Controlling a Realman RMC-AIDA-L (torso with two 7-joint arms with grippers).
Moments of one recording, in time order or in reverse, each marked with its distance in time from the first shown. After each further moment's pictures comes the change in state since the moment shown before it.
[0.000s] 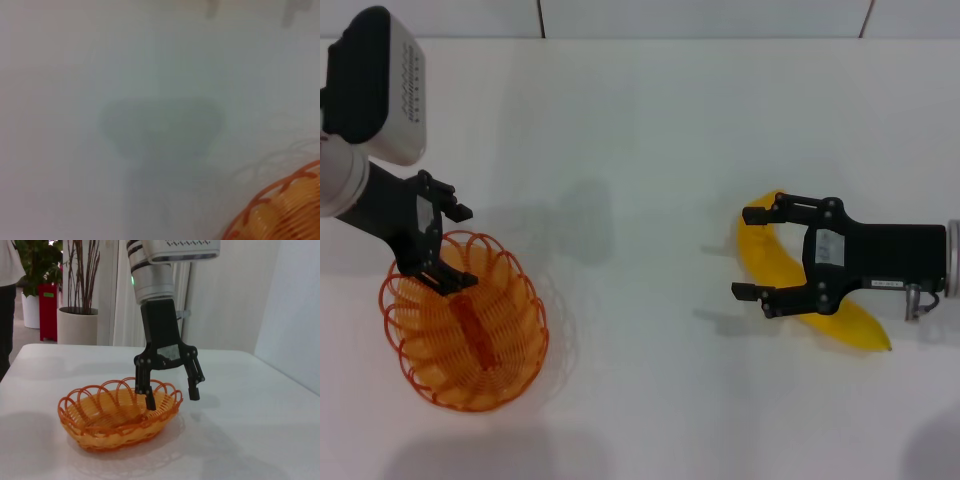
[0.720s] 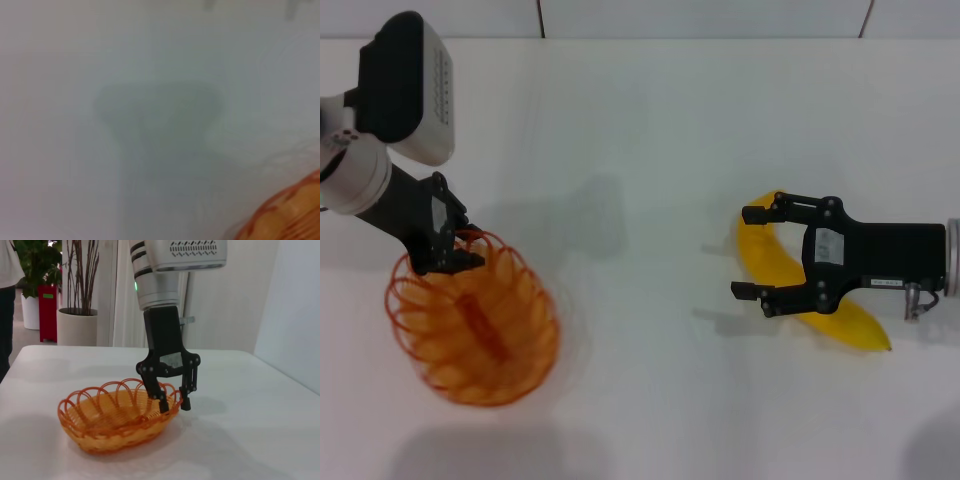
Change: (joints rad) left arm -0.035 -0.002 0.062 -0.040 0.020 -0.037 -0.062; right arm 0.002 0.000 0.000 0.000 0.000 0.000 0.010
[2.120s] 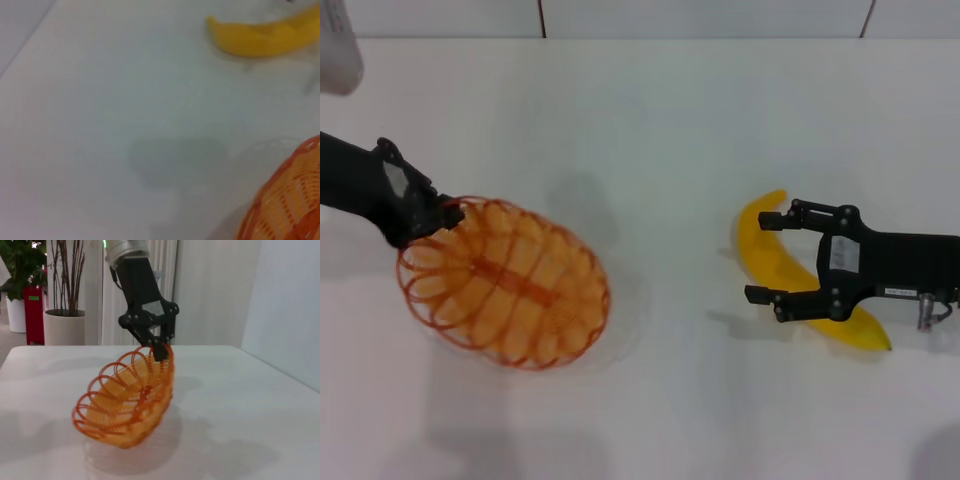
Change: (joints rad) left arm 0.166 -0.002 -0.102 0.356 -0.145 0.178 -0.230; right arm -0.039 -0.003 0.012 -0.002 0.011 0.000 0.002
